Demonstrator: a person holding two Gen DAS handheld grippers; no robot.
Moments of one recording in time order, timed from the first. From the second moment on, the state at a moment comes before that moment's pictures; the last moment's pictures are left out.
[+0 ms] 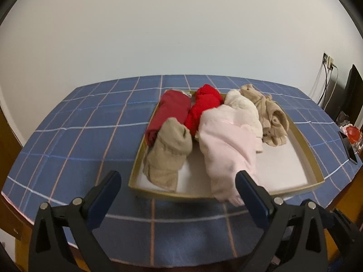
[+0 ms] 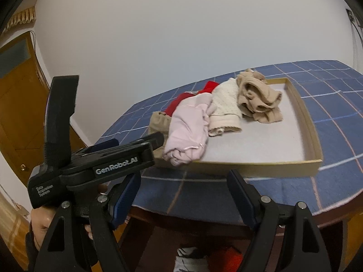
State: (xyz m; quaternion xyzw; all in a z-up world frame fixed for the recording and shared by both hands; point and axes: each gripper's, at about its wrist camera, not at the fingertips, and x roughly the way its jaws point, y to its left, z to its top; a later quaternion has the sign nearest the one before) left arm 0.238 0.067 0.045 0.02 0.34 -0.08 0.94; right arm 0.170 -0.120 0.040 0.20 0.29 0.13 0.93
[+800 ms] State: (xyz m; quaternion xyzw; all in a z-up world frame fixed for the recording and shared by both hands) left arm 0.156 0.047 -0.003 0.06 0.40 -0.12 0.91; right arm 0.102 -0.171 0.003 0.21 0.34 0.10 0.91
